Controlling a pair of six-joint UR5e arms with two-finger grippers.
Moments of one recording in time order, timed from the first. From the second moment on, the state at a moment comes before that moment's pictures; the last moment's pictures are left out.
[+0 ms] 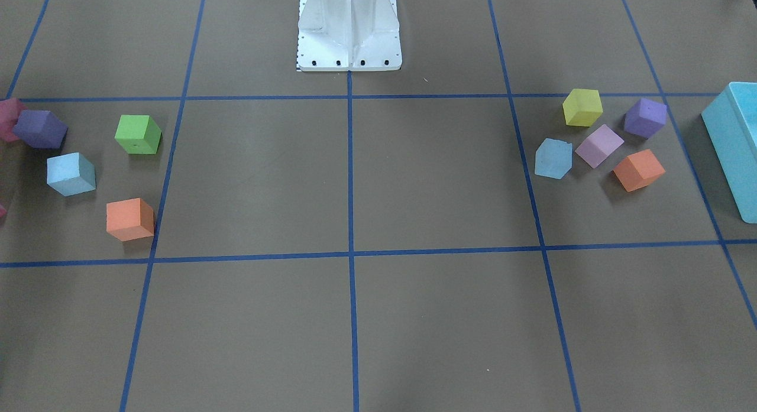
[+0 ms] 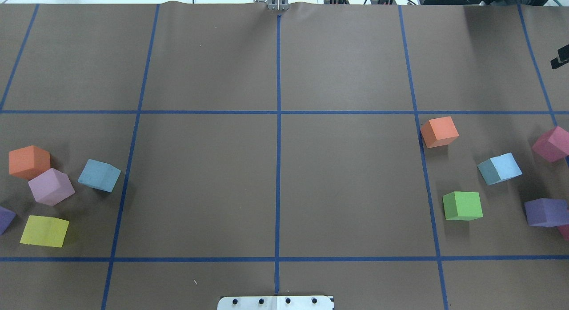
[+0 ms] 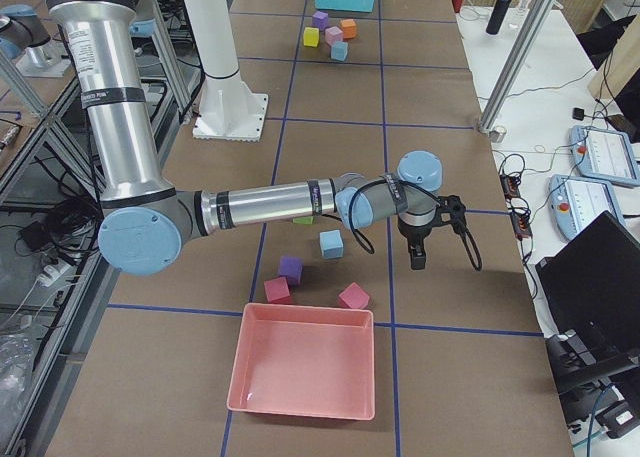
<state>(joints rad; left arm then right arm) -1.66 -1.61 -1.64 -1.74 -2.40 -0.04 1.40 -1.38 1.55 -1.35 2.30 0.31</state>
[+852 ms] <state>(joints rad) -1.53 -1.58 -1.82 -1.83 -2.39 -0.45 1.21 -1.45 1.71 -1.35 2.32 0.52</state>
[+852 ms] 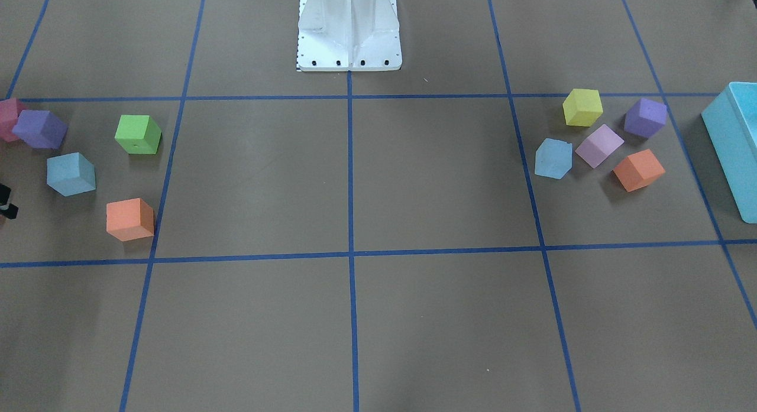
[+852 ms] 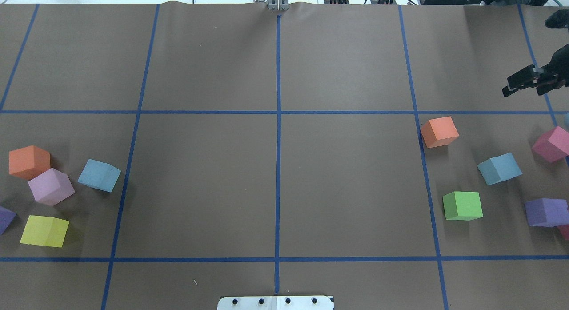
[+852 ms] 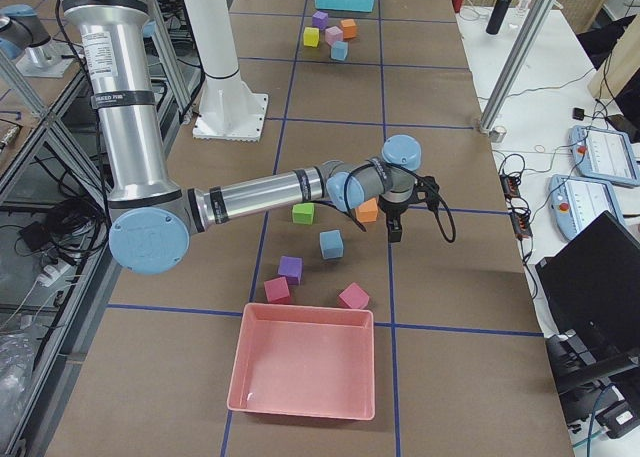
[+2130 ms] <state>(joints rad) -1.34 -1.46 -1.85 -2.10 -2.35 -0.69 1.01 -1.64 1.75 -1.17 2.18 0.51</state>
